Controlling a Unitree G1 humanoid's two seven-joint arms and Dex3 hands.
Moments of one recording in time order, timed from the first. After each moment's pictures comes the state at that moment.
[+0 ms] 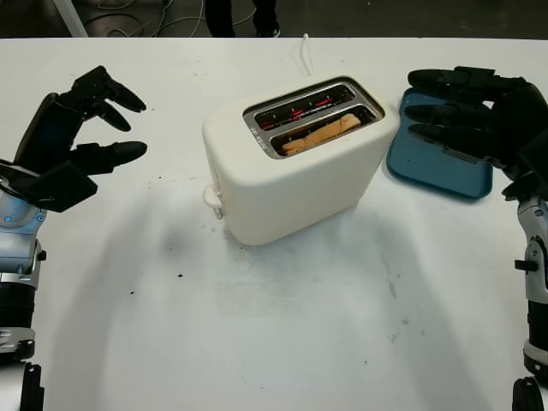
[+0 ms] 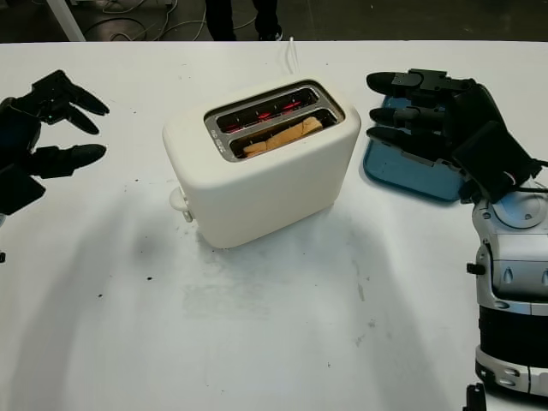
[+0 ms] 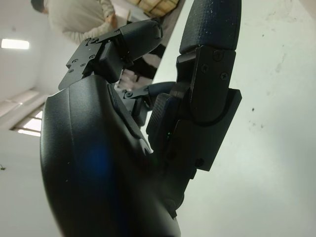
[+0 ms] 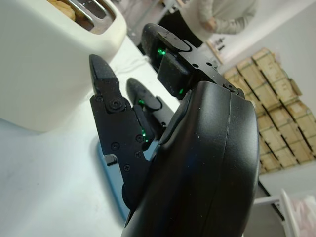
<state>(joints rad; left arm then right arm) -0.47 0.64 0.17 0.34 0.08 -0.47 -0.28 -0.40 -0.55 -0.22 -0.12 0.10 0.20 0.35</state>
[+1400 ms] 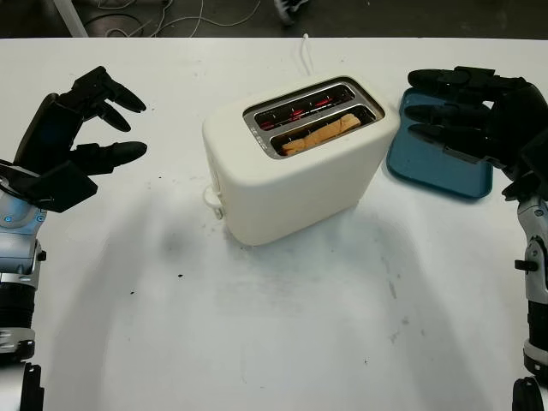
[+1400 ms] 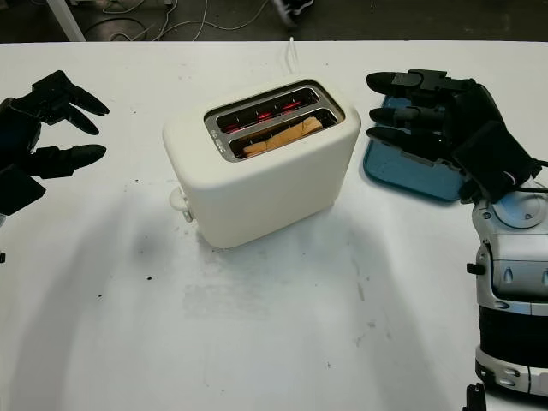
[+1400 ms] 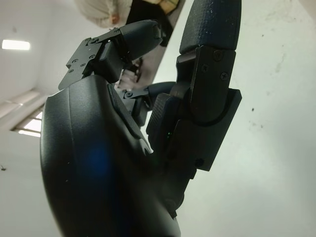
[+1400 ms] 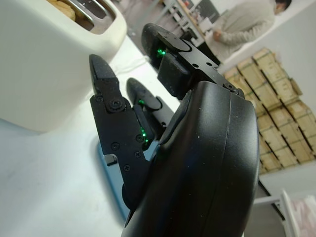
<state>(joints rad) -0.47 0.64 0.17 0.34 0.08 -0.48 -0.27 -0.40 -0.55 -0.21 -0.12 0.10 0.21 0.35</state>
